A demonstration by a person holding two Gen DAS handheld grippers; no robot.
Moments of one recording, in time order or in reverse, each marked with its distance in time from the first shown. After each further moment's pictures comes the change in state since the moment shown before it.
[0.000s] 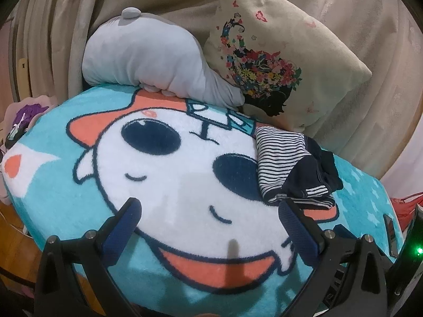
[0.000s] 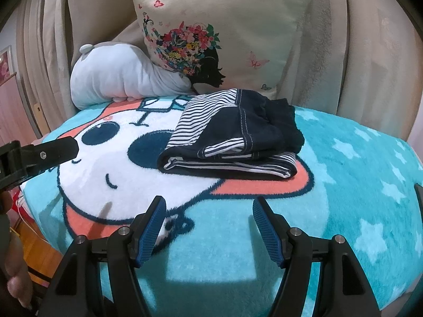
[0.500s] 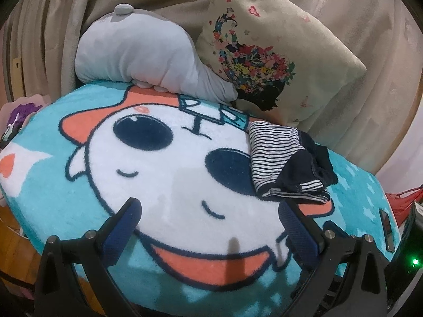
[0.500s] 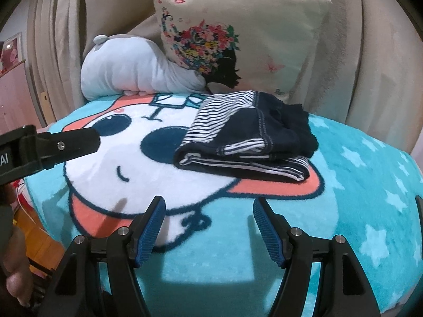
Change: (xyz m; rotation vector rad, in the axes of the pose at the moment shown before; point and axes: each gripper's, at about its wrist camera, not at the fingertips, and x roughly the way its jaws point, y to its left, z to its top) left arm 0.003 -0.003 -0.003 0.020 0.024 -0.035; right arm 0.000 0.019 -0.003 -0.072 -0.005 0.024
